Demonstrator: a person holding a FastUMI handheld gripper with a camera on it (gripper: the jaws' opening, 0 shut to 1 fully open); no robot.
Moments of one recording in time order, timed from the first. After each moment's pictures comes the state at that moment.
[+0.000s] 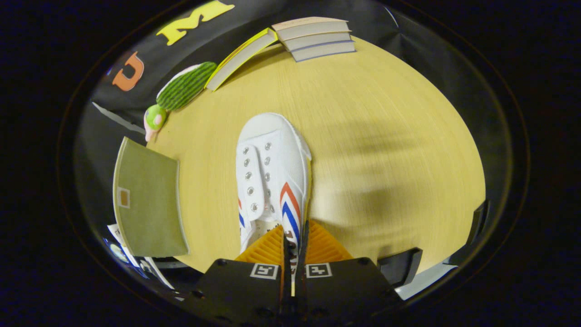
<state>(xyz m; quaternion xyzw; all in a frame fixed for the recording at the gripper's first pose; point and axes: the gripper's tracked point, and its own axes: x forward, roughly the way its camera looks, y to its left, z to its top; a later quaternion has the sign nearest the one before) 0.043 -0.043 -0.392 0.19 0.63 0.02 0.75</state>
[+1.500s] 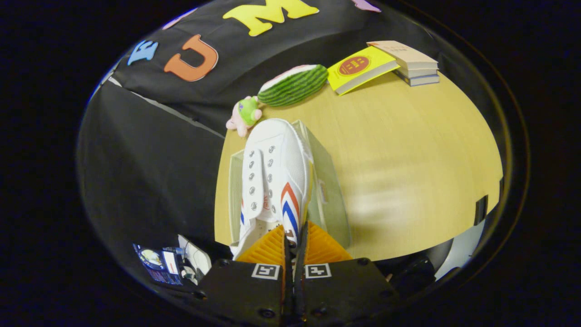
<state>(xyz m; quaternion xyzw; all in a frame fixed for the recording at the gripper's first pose) 0.037 0.262 -0.228 0.22 0.60 0.11 0.76</state>
